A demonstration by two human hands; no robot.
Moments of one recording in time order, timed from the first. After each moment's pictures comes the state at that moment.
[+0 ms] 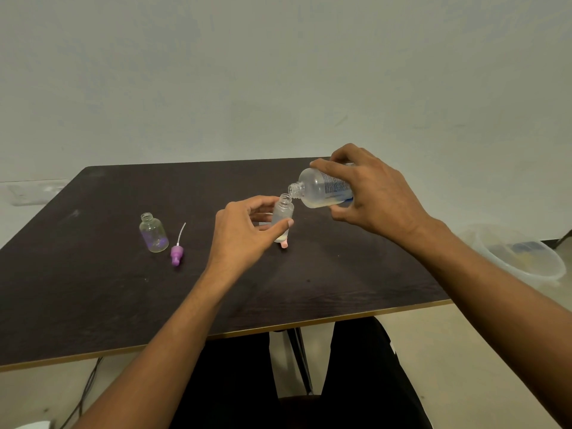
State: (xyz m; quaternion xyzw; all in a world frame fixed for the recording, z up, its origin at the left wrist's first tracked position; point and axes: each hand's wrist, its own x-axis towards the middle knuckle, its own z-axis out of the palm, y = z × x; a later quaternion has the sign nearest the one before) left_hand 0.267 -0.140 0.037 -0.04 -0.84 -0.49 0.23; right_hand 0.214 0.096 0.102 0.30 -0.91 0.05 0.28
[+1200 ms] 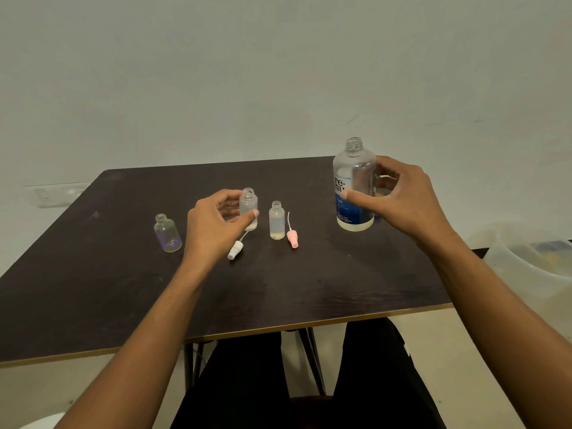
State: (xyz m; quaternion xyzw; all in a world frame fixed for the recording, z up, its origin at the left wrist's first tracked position) left_hand 0.251 -0.197 0.025 0.02 -0.83 -0.49 0.26; right_hand 0.215 0.116 0.083 0.18 -0.86 0.43 0.19
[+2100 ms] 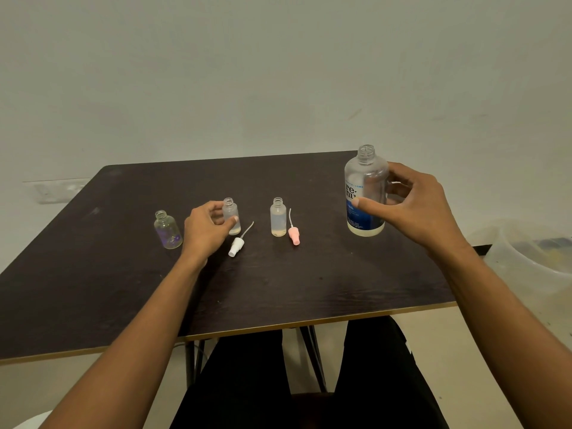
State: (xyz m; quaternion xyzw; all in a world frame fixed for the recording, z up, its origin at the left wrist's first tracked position) left_hand 0.206 -0.237 -0.027 0.12 -0.85 -0.47 0.20; right_hand 0.224 0.128 0.070 0.17 -0.86 0.44 0.19
